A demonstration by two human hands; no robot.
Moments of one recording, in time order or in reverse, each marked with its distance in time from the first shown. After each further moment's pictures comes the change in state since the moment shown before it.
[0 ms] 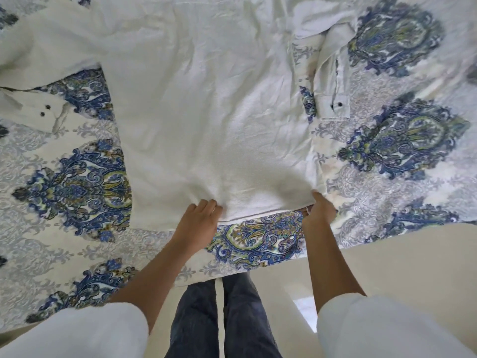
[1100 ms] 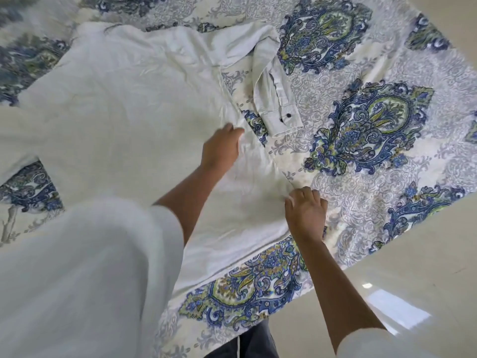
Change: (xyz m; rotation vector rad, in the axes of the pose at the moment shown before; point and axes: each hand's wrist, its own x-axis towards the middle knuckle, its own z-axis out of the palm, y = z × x) left_hand 0.286 0.035 -0.086 -0.119 0.144 -0.010; right_hand 0.047 -0.017 0.006 -1.193 0.151 -1.250
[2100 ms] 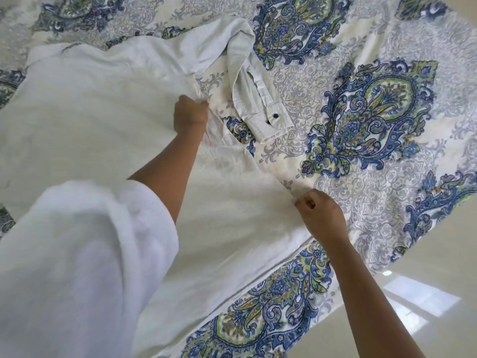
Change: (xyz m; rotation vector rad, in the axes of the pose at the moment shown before) left_hand 0.122 -0.023 0.000 -0.351 0.216 -0.634; right_hand 0.031 0.025 -0.007 0.453 -0.355 0.345
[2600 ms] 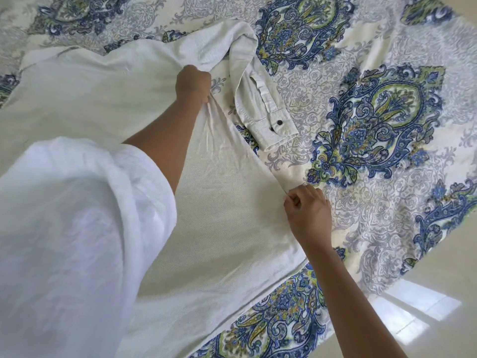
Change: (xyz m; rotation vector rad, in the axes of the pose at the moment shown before) left_hand 0.059 0.041 -0.001 -0.195 -0.138 0.036; right_hand 0.012 -0.026 0.030 0.009 0.347 -0.217
